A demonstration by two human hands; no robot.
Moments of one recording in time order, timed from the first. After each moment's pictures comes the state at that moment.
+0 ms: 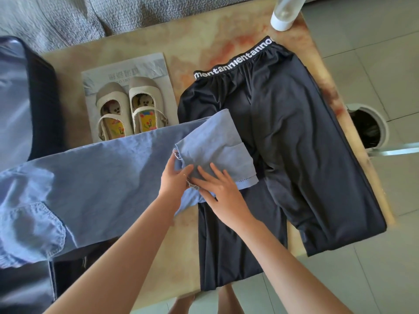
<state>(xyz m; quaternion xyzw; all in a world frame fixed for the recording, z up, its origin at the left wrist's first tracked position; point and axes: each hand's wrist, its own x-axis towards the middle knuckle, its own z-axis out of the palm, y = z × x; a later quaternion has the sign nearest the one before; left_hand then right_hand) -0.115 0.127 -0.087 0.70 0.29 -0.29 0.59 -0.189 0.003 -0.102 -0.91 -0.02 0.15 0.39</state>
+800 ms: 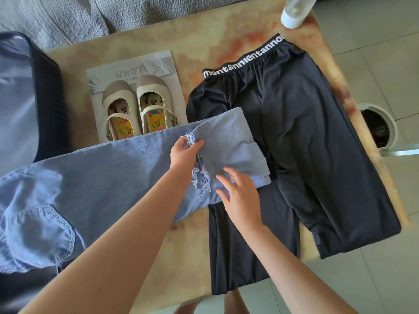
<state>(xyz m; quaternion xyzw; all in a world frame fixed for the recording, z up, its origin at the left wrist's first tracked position) -0.061 0.116 -0.091 0.68 0.29 -0.26 0.62 -0.196 0.007 -0.135 -0.97 0.05 -0.03 0.24</state>
